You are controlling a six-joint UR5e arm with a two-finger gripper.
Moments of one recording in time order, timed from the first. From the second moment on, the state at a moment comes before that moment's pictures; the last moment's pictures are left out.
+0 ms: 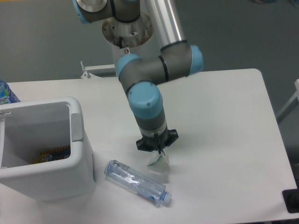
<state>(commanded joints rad) 2.35 -1.87 -1.60 -0.99 1.69 0.21</state>
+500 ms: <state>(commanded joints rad) 2.47 -1.79 -1.41 -0.99 1.32 0.15</state>
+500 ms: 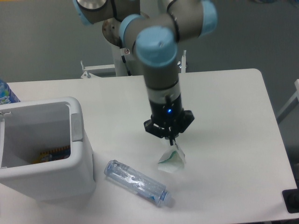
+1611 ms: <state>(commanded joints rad) 2.25 -1.74 -1.41 -0.98 0.90 -0.03</state>
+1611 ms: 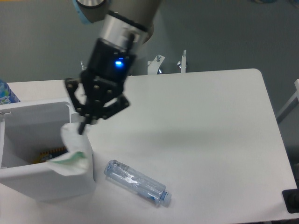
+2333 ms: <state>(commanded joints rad) 2.19 -1.71 -1.48 -0.96 0.92 0.04</state>
